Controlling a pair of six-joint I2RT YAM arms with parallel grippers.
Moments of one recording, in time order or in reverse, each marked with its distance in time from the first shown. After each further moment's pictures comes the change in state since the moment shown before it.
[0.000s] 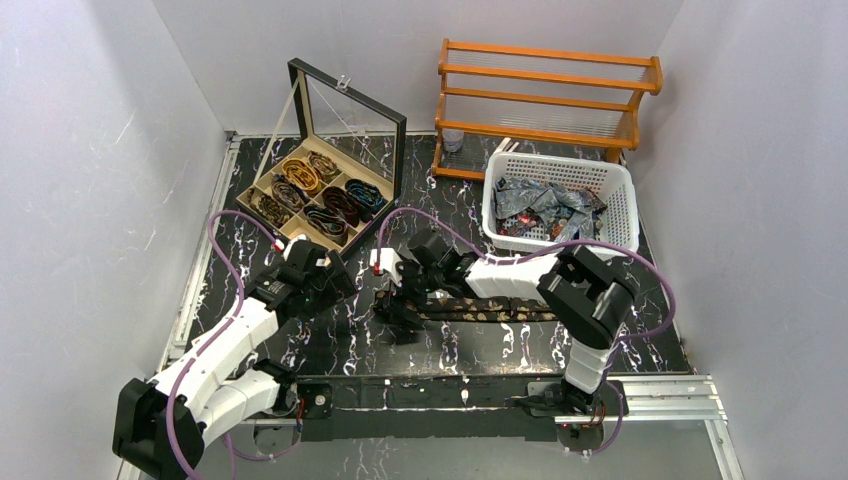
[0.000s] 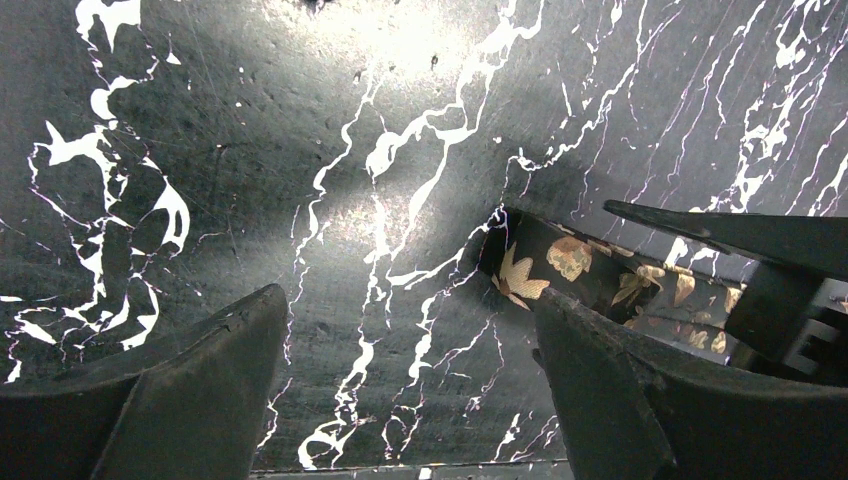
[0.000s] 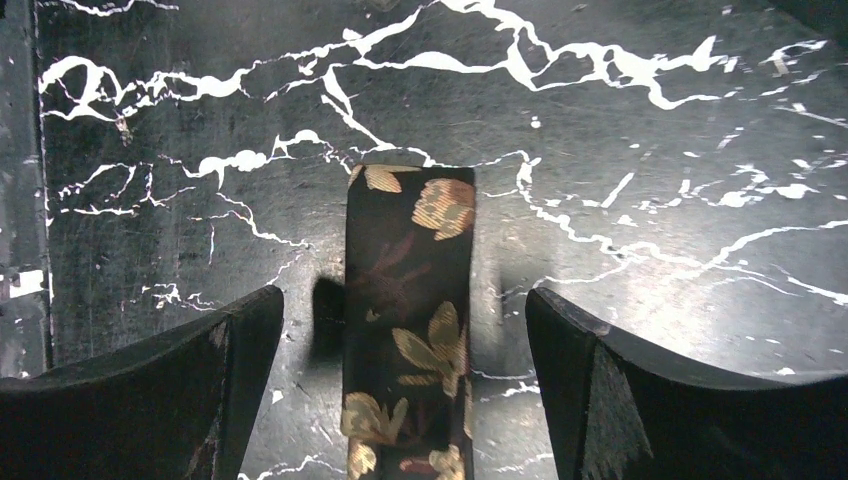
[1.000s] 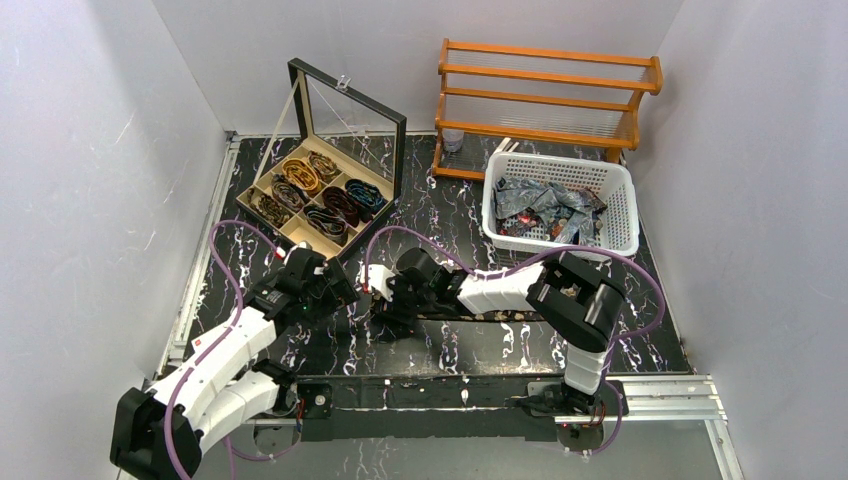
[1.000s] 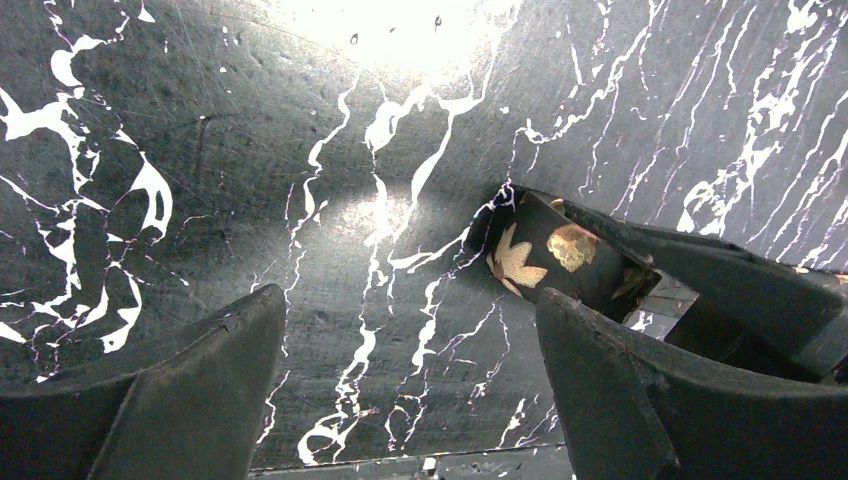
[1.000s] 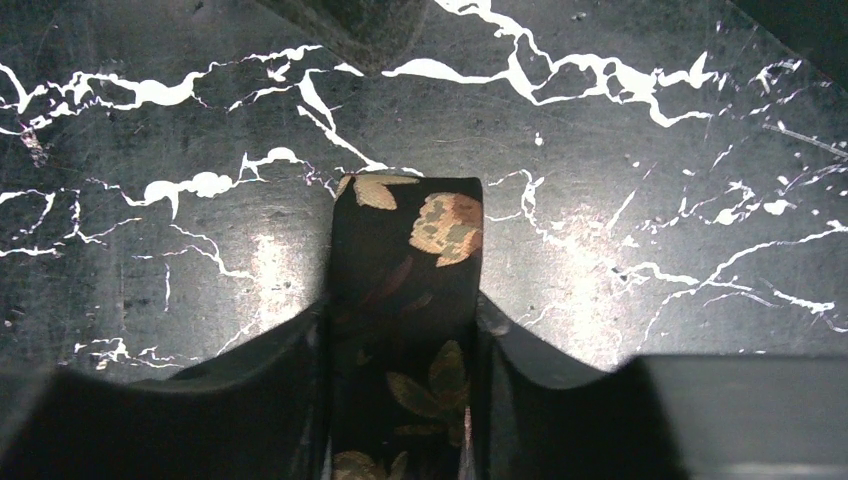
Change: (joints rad) left arm 0.000 -0.049 -0.068 0.031 0.050 -0.009; right arm 0.108 0.029 -0.047 0.116 0.220 -0.023
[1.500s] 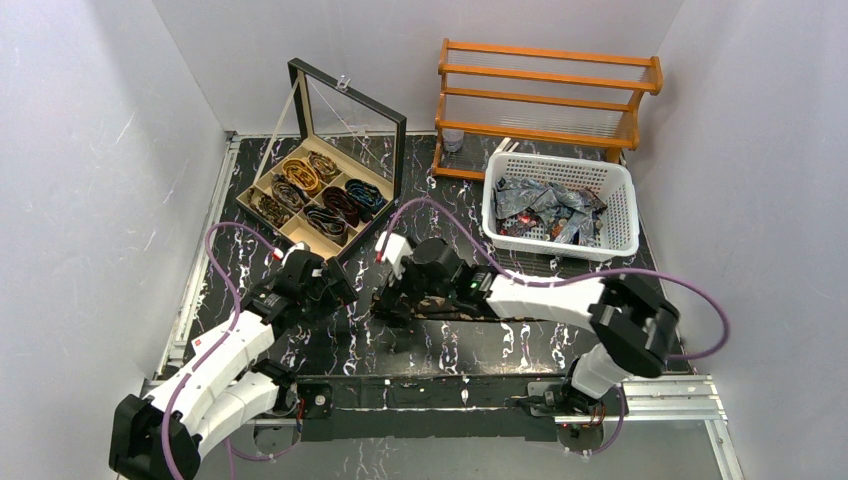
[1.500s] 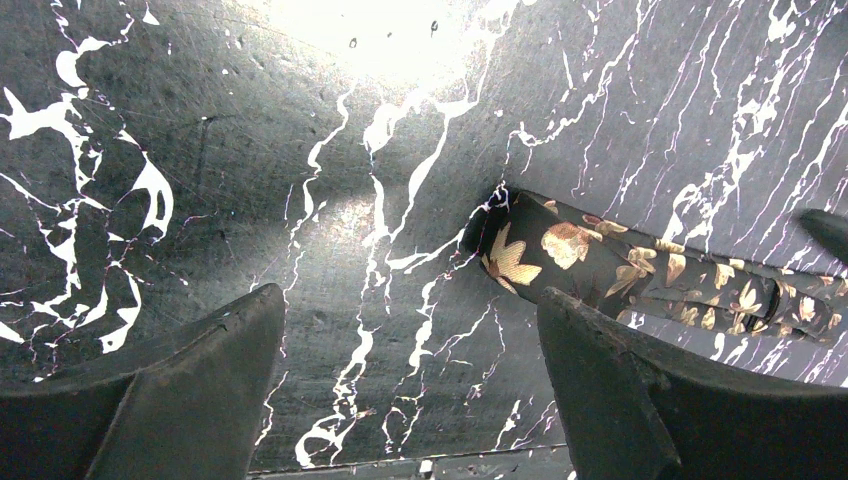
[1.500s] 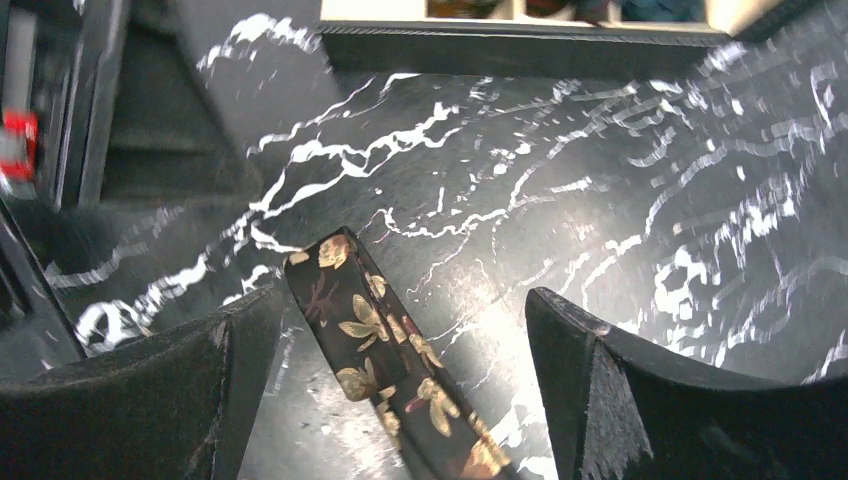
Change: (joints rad) left arm 0.001 -0.043 -0.013 0.005 -0.013 -0.011; right arm 0.005 -0.313 -0.035 -0.045 0.288 0.334
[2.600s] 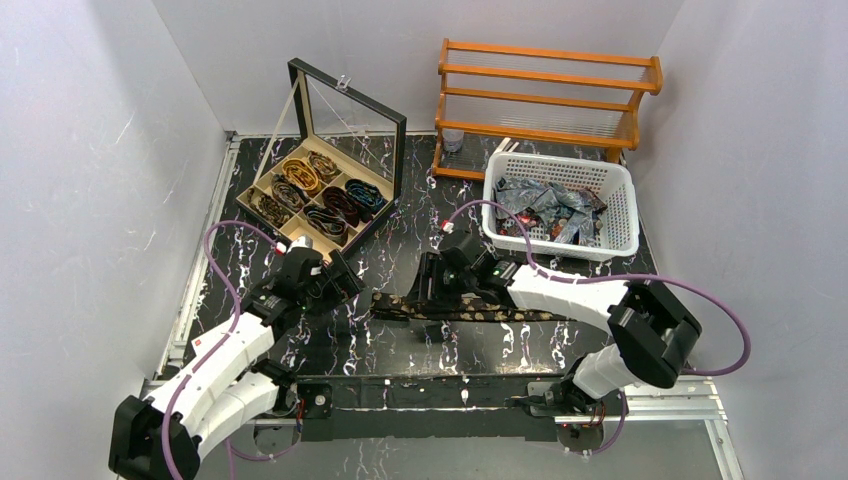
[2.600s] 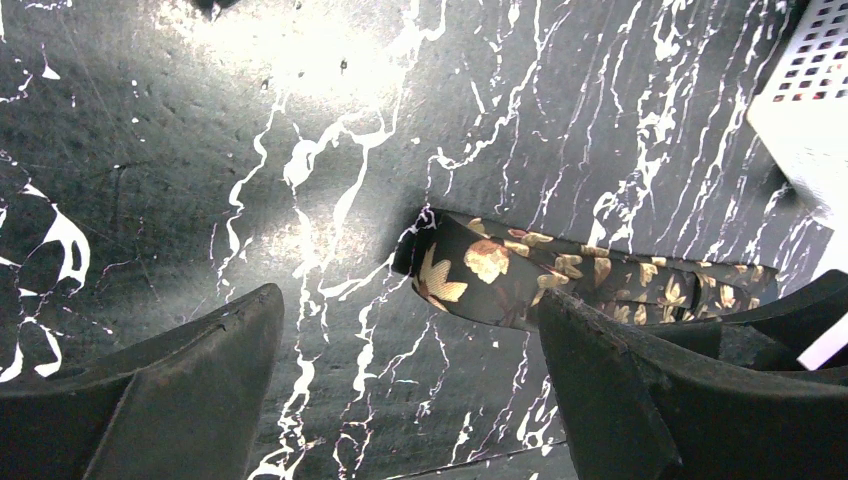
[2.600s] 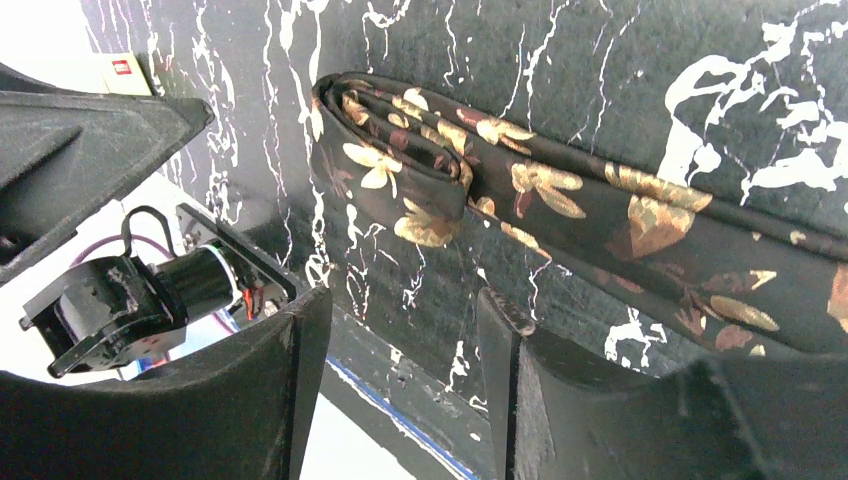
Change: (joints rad) left arm 0.000 -0.002 -0.016 0.129 0.048 -0.011; right arm -0.152 -0.047 -0.060 -0.304 -0.206 0.997
